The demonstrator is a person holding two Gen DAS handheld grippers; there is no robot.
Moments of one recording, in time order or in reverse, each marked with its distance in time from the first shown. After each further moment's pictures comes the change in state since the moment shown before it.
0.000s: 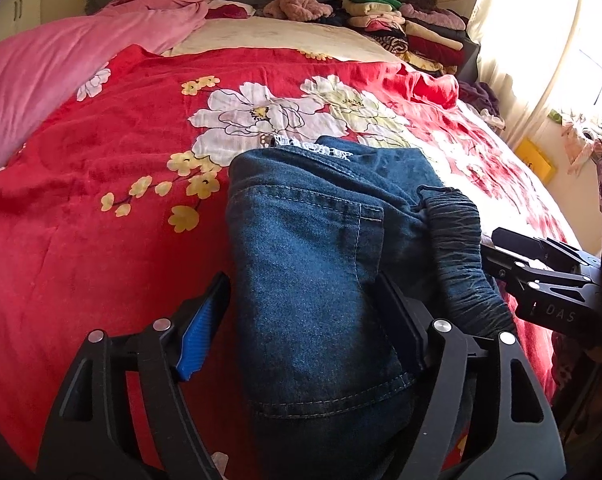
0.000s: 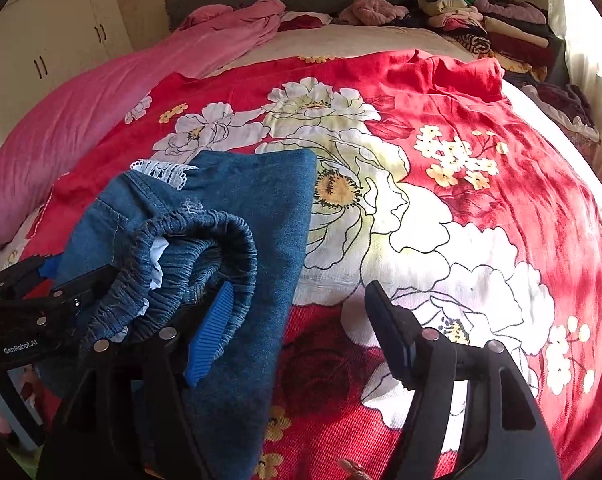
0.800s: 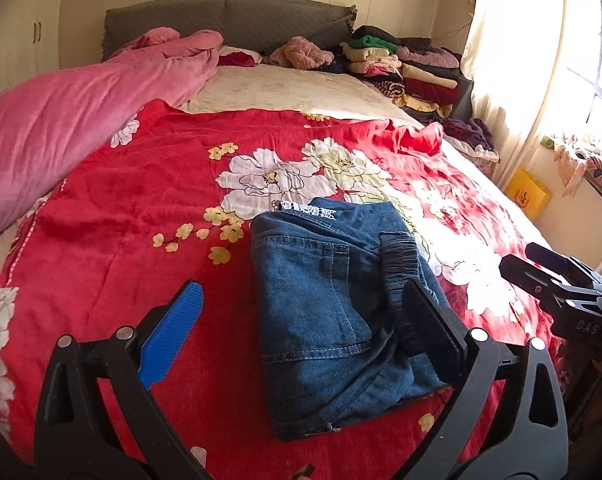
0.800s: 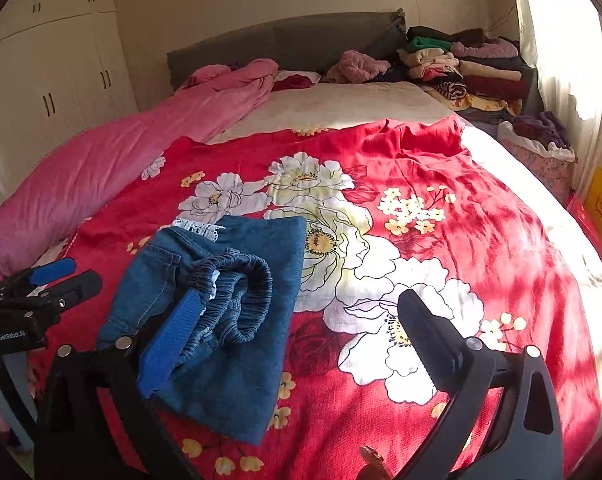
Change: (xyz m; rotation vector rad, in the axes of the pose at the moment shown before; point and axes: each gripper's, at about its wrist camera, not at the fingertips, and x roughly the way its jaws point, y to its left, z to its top) left arm -0.084 -0.010 -0.001 0.004 -0.169 0.030; right arm -0.099 0.004 -0.015 0.020 -0.228 -0.009
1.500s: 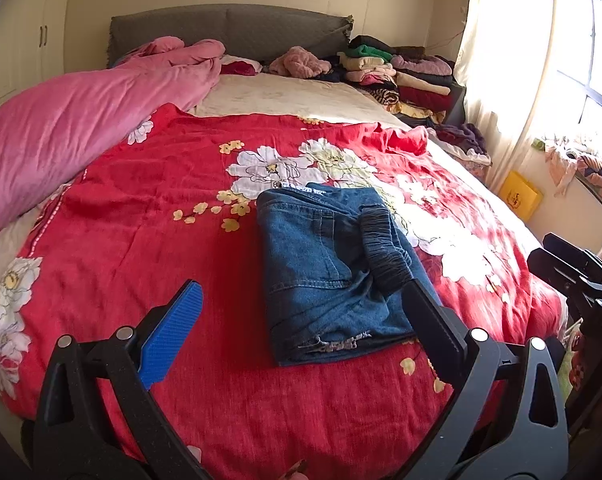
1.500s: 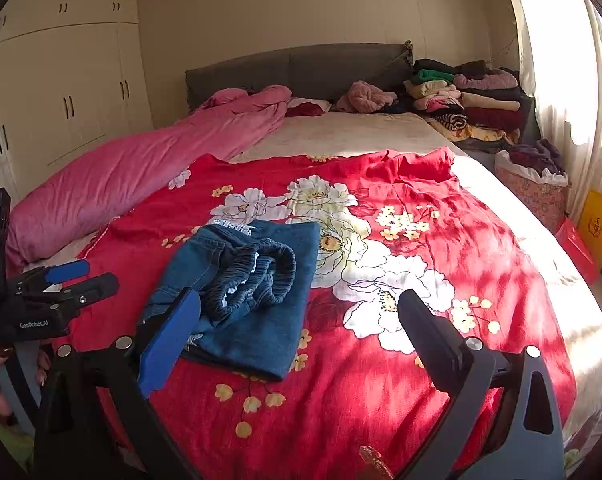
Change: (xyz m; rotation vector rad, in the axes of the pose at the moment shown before) left arm -0.056 -0.005 -0.040 0.002 -0.030 -0.004; right arm -0.078 0.022 -0.037 -0.061 -0.083 -0.006
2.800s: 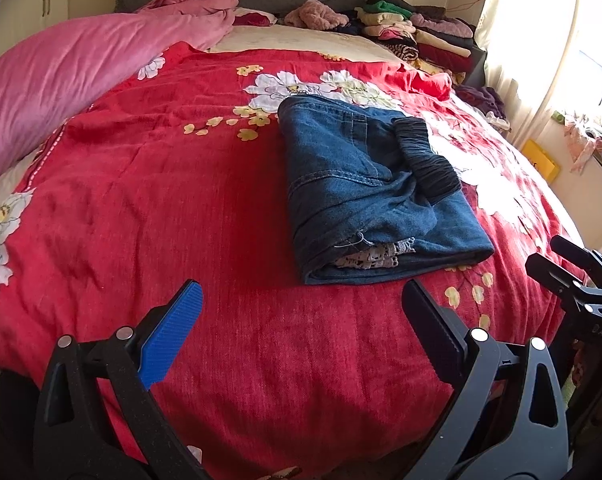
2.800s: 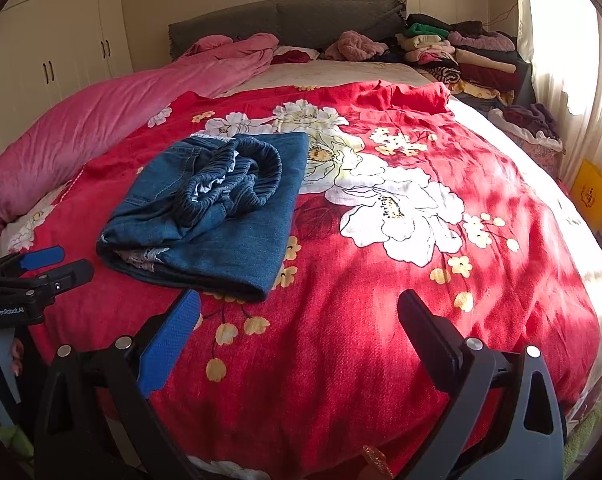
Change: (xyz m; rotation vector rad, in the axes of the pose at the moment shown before) left arm 0.029 0.014 -0.054 -0.033 0.165 0.044; right arm 0.041 -0.002 -0.059 0.012 0.180 -0.053
